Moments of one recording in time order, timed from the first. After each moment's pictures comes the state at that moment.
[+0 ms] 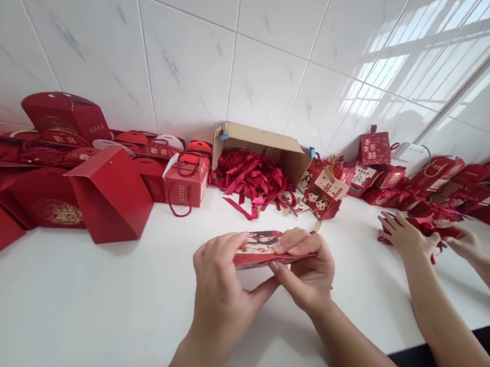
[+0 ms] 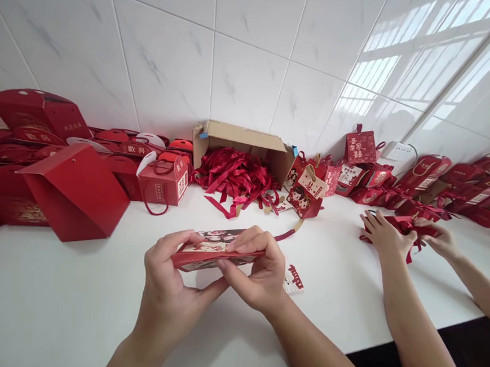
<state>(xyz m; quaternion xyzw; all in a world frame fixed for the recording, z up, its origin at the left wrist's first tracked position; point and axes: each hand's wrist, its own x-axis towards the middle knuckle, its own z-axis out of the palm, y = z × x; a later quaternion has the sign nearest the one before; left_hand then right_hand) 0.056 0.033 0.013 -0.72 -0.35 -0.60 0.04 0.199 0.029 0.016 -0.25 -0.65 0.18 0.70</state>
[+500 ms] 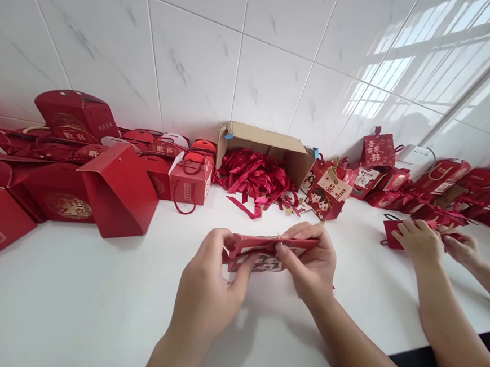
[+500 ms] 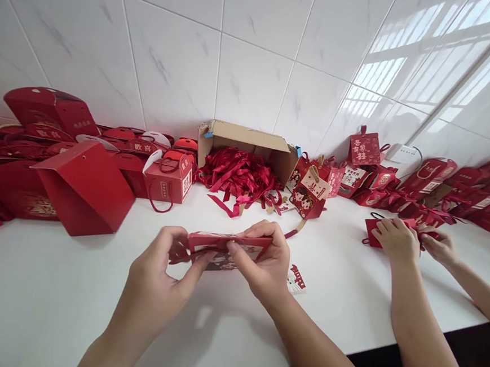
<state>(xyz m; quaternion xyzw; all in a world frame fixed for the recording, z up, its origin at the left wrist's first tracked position) 0.033 0.032 0.024 -0.72 -0.45 -0.51 -0.16 0.197 0.030 0.019 -0.33 -0.57 0.23 0.72</state>
